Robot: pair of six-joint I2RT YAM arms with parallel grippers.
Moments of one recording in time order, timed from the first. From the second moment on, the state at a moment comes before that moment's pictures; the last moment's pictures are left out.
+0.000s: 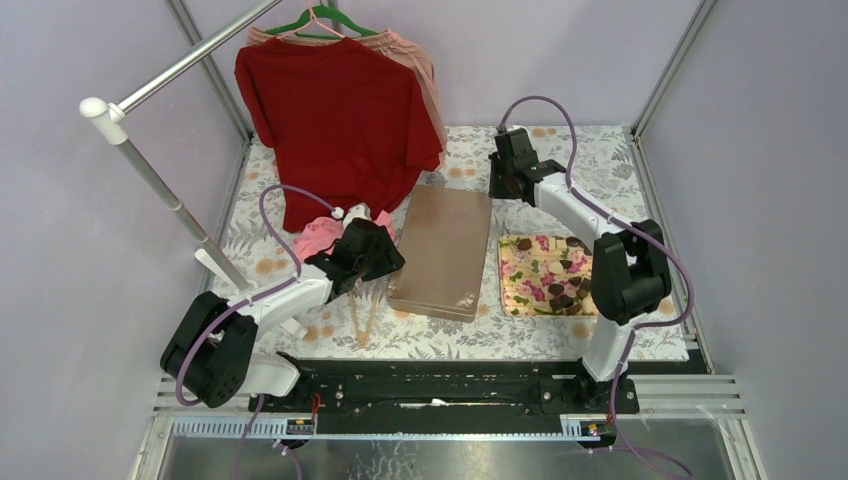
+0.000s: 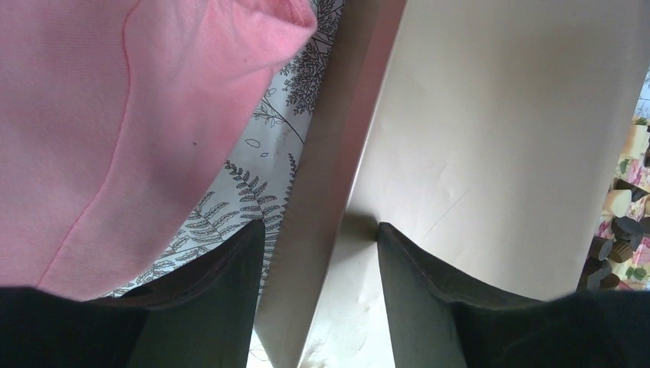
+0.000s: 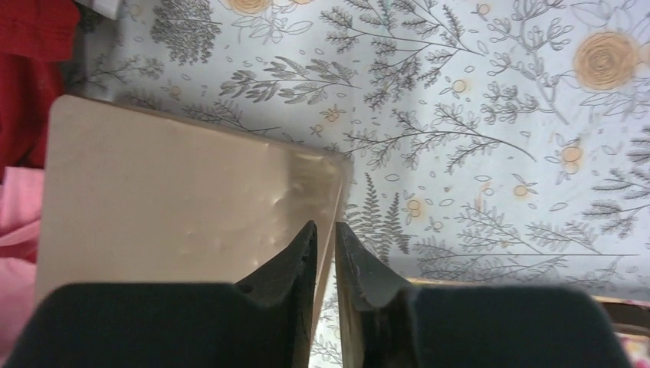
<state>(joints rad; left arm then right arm) -0.55 1.35 0.65 -0.09 -0.09 -0.83 0.40 1.82 1.43 -0.43 0.12 0.35</state>
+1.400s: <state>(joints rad) -0.57 1.37 0.68 -0.11 -0.06 -0.79 0.52 1.76 1.38 -0.54 0.16 0.26</state>
